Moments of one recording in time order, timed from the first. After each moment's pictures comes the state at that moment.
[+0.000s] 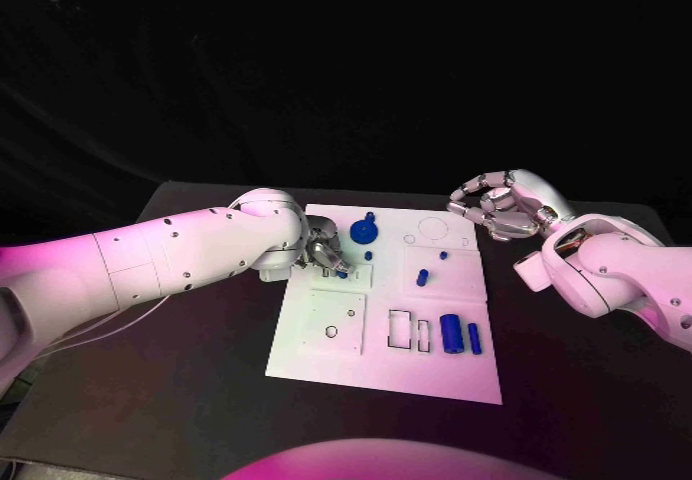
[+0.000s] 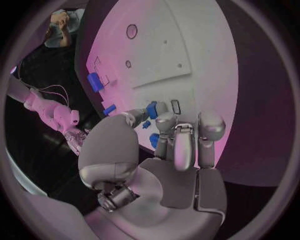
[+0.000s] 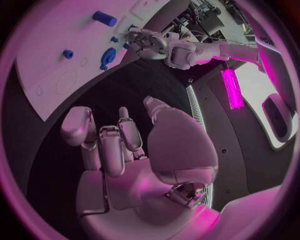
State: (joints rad) left arm 1.21 -0.68 -0.02 1.36 -1.17 0.22 -0.50; left_hand 0.99 -0.18 0.55 0.29 0.32 0.89 0.03 0.85 0.61 1.30 -0.04 1.14 0.91 1.47 -0.09 1.52 1.31 0.12 1.27 0.02 1.30 0.99; right arm 1.27 -0.85 -0.13 1.49 -0.77 -0.44 0.24; right_hand 1.19 -0.12 0.26 0.25 0.23 0.73 0.17 0.48 0.37 1.31 0.09 1.35 1.26 1.46 0.01 1.48 1.31 0.10 1.31 0.11 1.12 1.21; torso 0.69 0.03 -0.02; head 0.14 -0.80
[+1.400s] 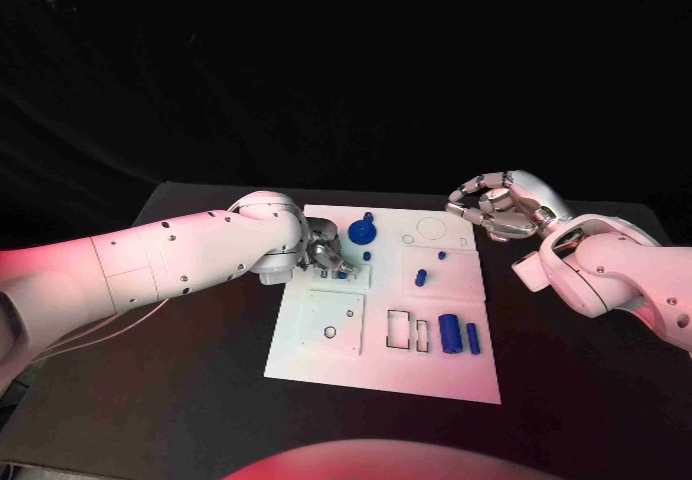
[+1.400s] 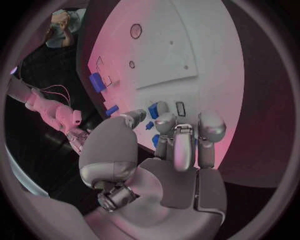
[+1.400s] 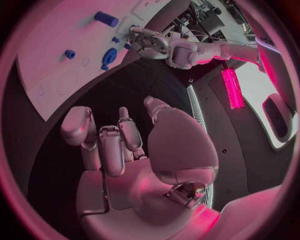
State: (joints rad) left arm 1.21 -0.68 -0.01 1.38 -1.17 0.21 -0.50; left_hand 0.94 -0.17 0.45 0.29 0.27 0.89 0.02 0.84 0.60 1.31 -0.04 1.15 0.93 1.47 -0.09 1.52 1.31 0.12 1.28 0.02 1.30 1.01; right arm 1.26 -0.85 -0.13 1.48 -0.77 -0.43 0.24; right_hand 1.19 -0.12 0.25 0.25 0.23 0.73 0.17 0.48 0.37 1.31 0.09 1.35 1.26 1.46 0.01 1.48 1.31 0.10 1.31 0.11 1.12 1.21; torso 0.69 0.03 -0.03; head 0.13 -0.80
